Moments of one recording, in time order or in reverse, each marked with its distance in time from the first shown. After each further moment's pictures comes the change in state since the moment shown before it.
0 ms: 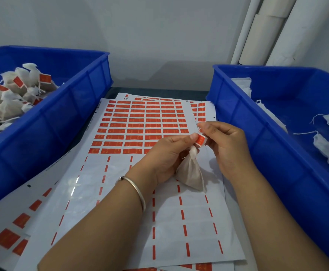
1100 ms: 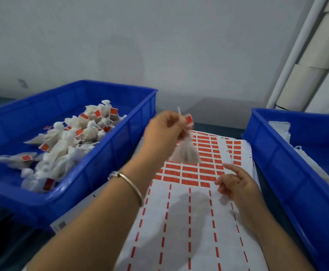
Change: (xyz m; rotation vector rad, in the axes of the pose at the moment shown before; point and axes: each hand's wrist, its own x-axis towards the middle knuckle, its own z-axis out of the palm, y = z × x) left_hand -0.053 0.123 -0.039 0.500 0.543 0.432; right_hand -0.002 0.029 0.018 -0.273 -0.111 0.080
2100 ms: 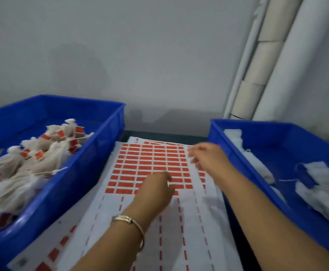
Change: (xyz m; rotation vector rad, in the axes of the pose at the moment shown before) left_hand -0.026 -0.058 0.055 0.751 -0.341 -0.071; right_hand 0.035 -0.108 -0.001 -0.327 0.068 0.133
